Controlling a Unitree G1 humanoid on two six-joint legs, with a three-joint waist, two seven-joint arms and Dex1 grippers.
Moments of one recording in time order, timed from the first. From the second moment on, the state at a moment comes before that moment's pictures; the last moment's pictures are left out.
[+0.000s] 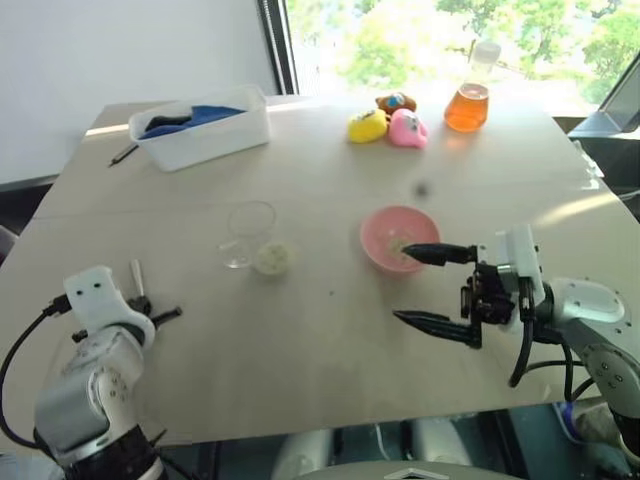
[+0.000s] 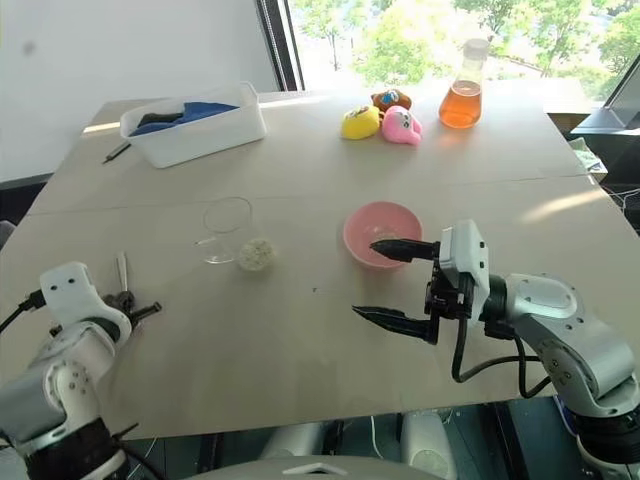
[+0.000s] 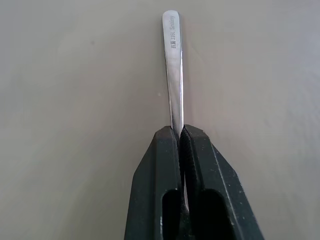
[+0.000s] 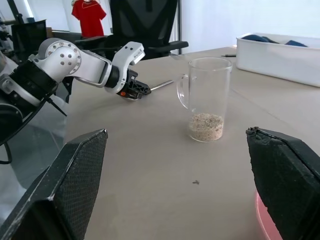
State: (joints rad) left arm 0.04 0.30 0.64 -0.48 -0.33 1.04 0.01; right arm -0.16 -0.66 0.00 -0.61 0.75 0.50 0.94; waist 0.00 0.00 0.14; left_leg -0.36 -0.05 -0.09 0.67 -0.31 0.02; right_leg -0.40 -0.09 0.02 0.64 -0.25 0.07
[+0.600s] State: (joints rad) left arm 0.75 0.21 0.39 -0.73 -0.43 0.46 -0.52; right arm -0.14 -0.71 0.04 -0.55 0.71 0.59 0.93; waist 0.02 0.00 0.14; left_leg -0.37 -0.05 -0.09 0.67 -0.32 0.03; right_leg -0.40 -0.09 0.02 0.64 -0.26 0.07
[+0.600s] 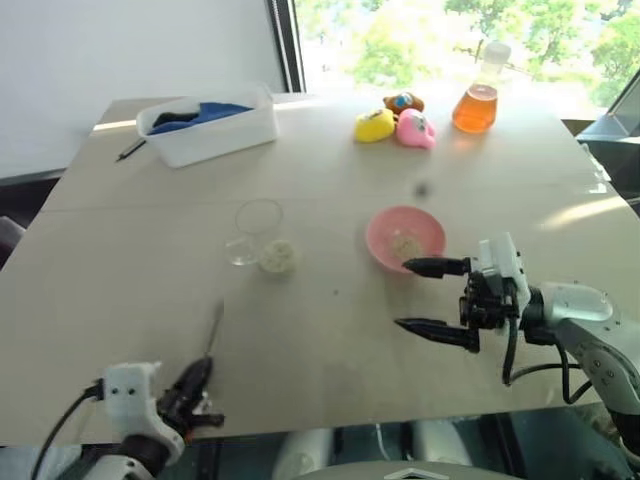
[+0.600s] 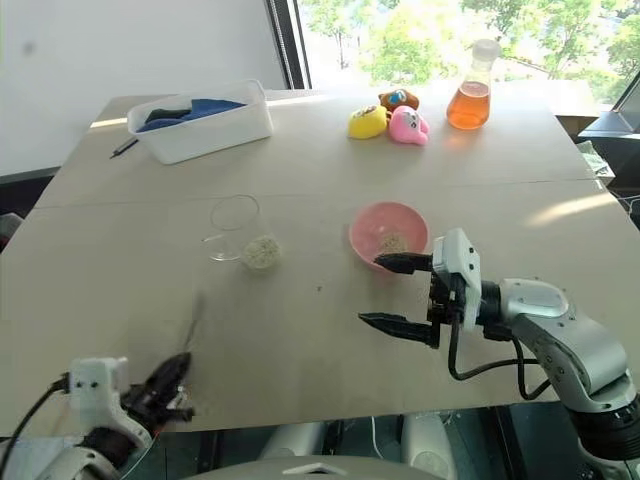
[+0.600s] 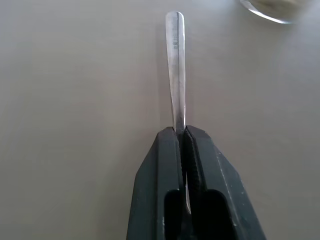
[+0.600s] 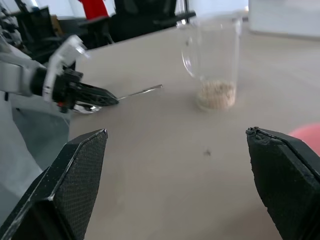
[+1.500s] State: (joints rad) left arm 0.30 0.43 -0.04 -0.53 -0.14 0.03 -0.64; right arm -0.36 -0.17 0.01 -0.41 1.17 1.18 0.13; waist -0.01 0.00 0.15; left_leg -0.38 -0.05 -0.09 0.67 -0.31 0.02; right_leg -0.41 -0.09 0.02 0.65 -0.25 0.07
